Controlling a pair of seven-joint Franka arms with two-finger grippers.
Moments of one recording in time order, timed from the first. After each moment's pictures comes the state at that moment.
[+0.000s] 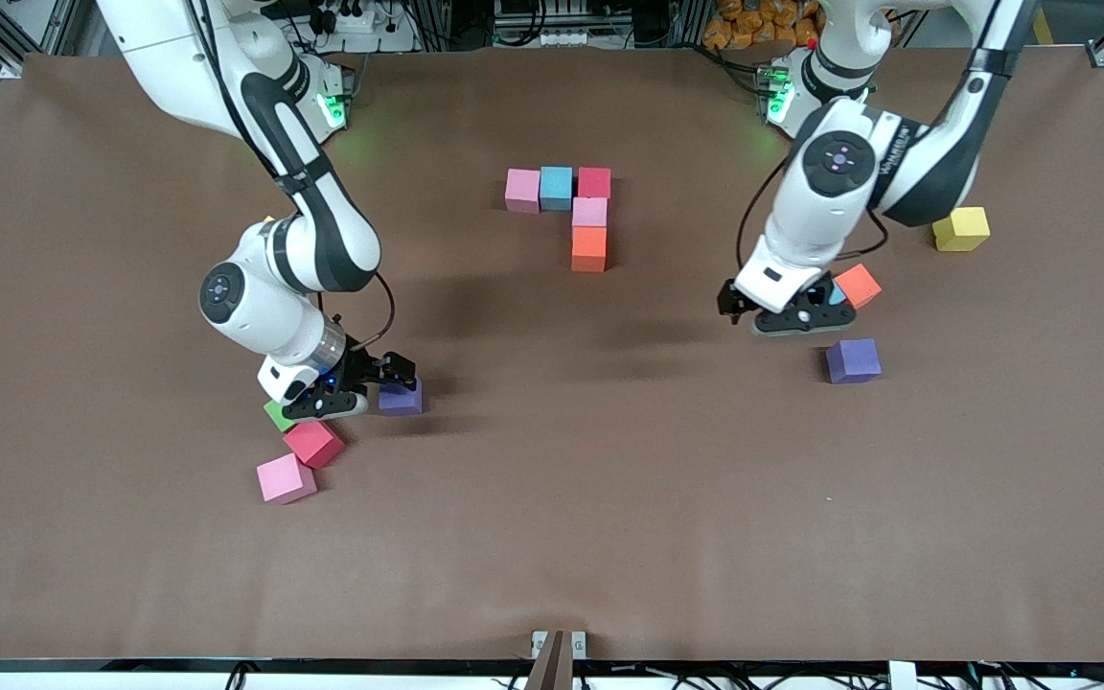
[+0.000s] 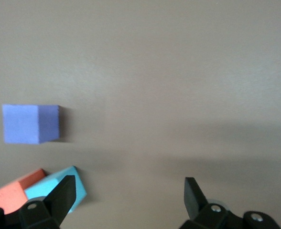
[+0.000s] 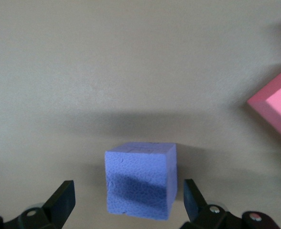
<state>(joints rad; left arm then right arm) -0.05 0.10 -0.38 -2.18 0.18 2.30 -0.57 0.44 0.46 -0.08 -2.00 0.57 2.57 -0.12</state>
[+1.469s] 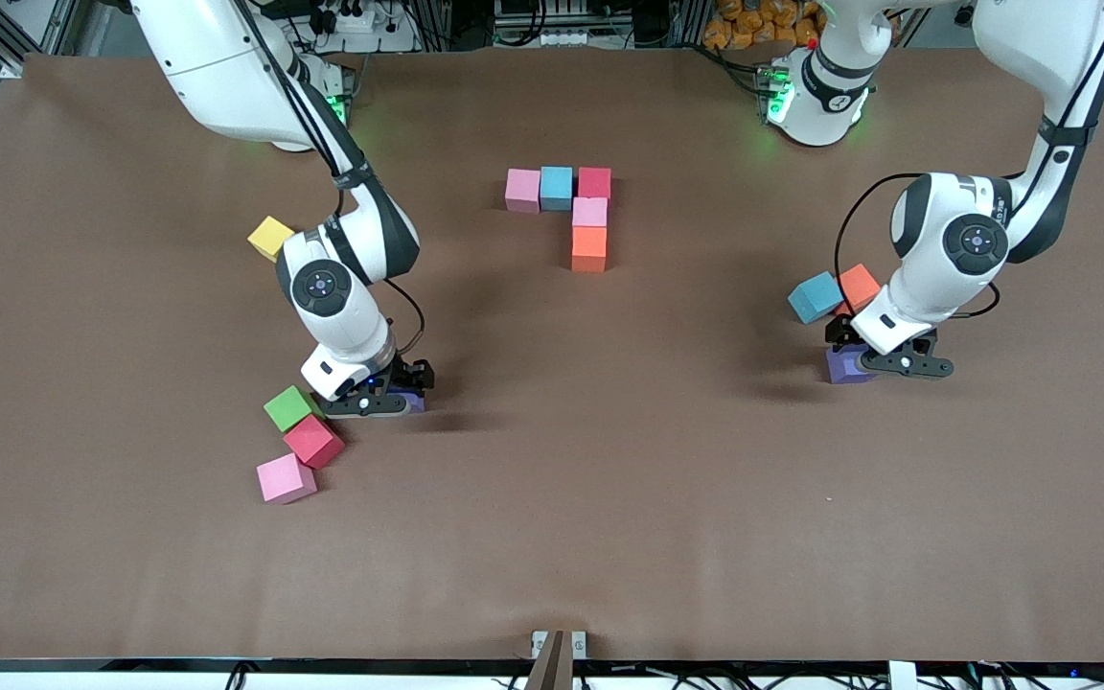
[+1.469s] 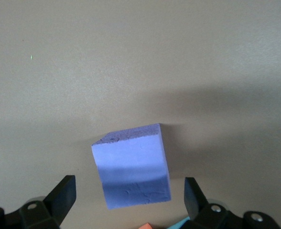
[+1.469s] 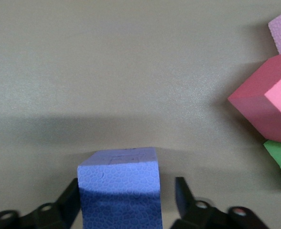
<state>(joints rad) 0.00 0.25 -0.06 -2.31 0.18 2.59 -0.06 0.50 0.54 -0.08 -1.95 -0.01 2.59 0.41</state>
